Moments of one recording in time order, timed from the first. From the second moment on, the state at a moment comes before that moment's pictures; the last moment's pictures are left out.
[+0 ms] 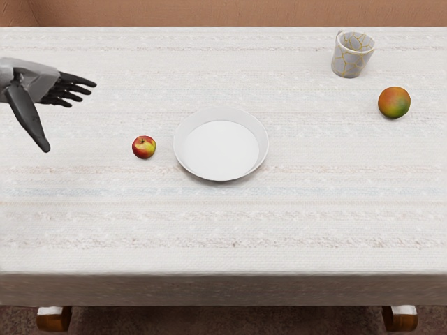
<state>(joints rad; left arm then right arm) -1.99 0.71 1.11 -1.12 0.02 -0.61 -0.23 -0.05 0.00 -0.05 0.22 -0.15 0.04 -0.20</state>
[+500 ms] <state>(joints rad) -1.72 0.68 0.59 -1.12 0.03 -0.61 0.54 -0.05 0.00 -0.05 0.22 -0.15 0.04 -0.20</state>
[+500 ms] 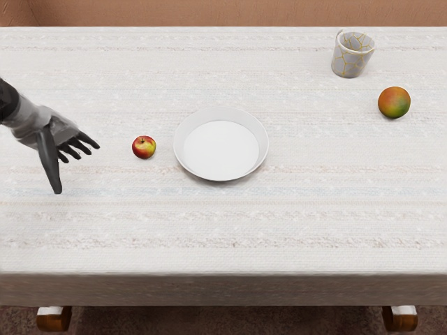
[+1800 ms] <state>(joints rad) -1.40 0.65 0.03 -1.40 0.73 -0.23 0.61 -0.05 0.00 -0.05 0.22 -0.15 0.04 -0.20</state>
